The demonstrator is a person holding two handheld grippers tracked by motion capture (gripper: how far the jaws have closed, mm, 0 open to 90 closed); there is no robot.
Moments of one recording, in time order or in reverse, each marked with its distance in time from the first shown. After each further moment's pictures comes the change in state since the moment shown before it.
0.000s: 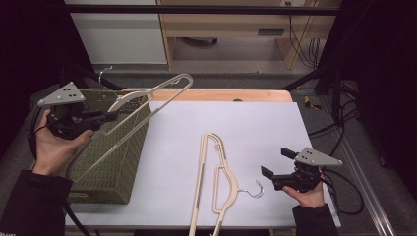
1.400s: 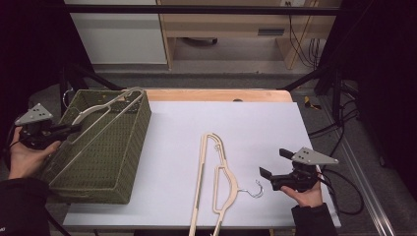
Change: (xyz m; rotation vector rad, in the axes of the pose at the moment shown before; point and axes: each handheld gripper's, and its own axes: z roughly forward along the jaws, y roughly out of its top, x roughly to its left) left arm 0.098 -0.125 -0.002 0.090 0.171 -0.059; right arm 0.001 -0.002 0.006 0.034 0.003 -0.002
